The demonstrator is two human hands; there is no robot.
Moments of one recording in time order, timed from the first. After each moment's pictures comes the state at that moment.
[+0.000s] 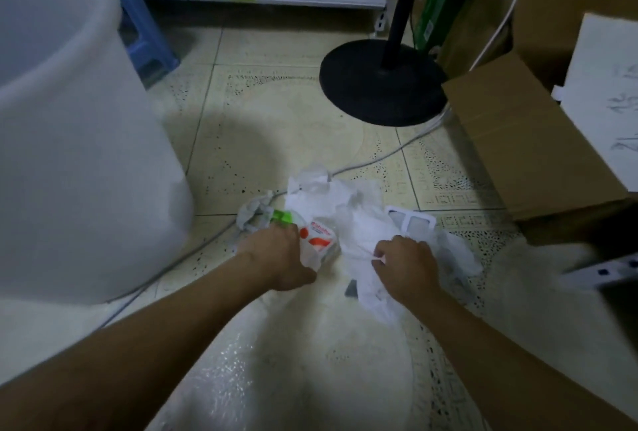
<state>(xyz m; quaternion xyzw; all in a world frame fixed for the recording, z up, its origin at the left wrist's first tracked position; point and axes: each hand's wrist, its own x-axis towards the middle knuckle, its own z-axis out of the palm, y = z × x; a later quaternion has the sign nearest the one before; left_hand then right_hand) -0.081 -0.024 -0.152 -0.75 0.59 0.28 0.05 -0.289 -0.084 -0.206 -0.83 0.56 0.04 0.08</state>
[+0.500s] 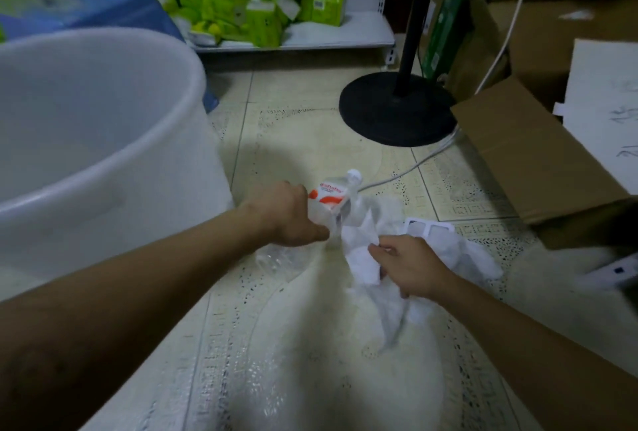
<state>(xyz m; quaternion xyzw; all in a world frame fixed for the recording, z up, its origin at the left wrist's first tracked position) -0.039 -0.019 -0.045 -0.76 0.62 0.16 0.04 -0.259 -0.052 -0.140 -0.75 0.50 -0.11 0.42</state>
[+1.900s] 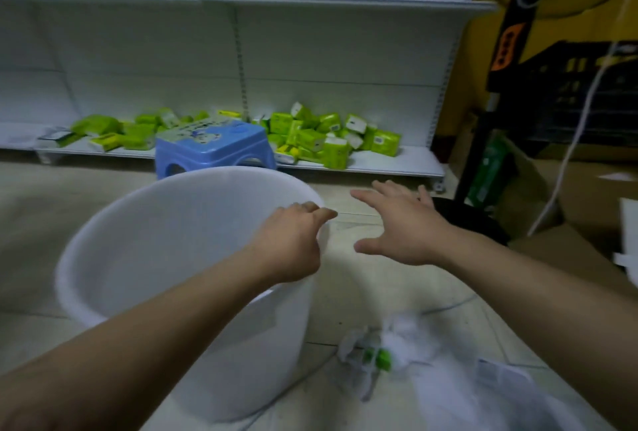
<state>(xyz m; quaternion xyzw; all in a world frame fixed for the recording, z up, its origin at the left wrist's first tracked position) 0.090 0.006 0.078 -0.72 0.68 -0.04 -0.14 -0.075 -0.094 0.096 -0.92 0.38 -0.06 0.05</state>
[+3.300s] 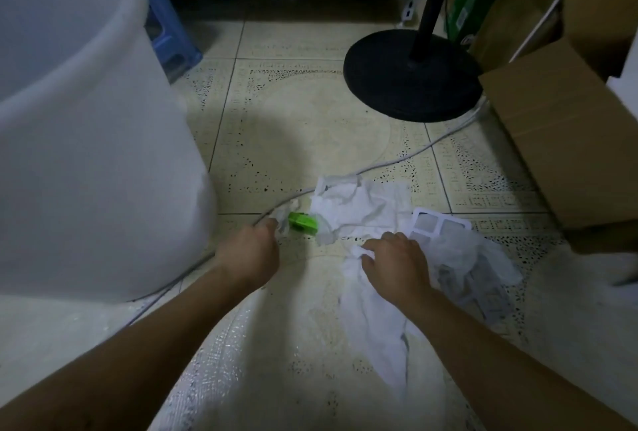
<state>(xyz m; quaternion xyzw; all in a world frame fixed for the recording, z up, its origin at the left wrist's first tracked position) -0.014 -0.010 -0.192 -0.81 0.57 0.16 0.00 -0.237 -0.083 -0.227 -0.85 0.51 0.02 0.10</state>
